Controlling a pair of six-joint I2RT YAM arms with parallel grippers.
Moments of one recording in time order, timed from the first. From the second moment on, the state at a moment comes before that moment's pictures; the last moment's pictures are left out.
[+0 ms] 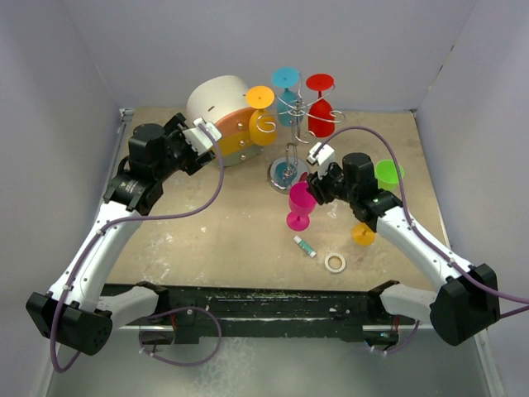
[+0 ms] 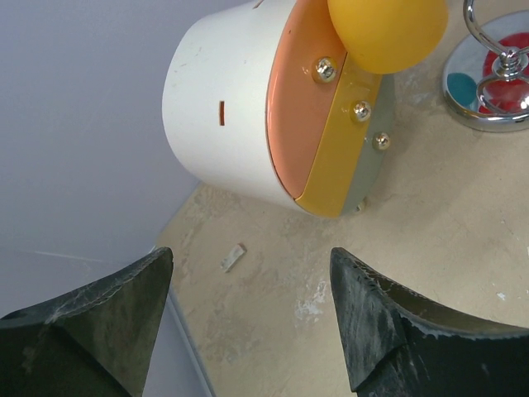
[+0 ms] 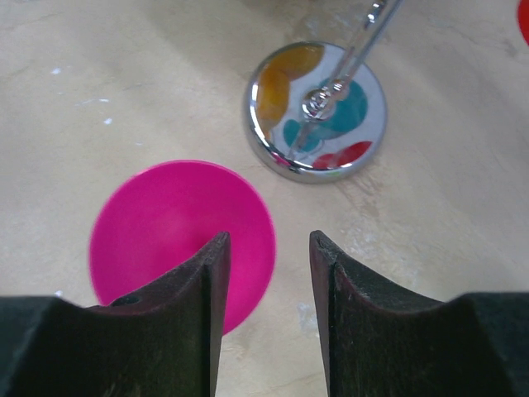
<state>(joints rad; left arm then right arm) -0.32 1.12 1.19 -0.36 0.09 0.69 0.43 1.18 0.86 -0.21 -0.22 -0.29</state>
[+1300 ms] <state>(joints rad) -0.30 1.13 1.15 -0.31 0.06 0.58 0.43 1.16 1.00 -0.34 -0.20 -0.46</state>
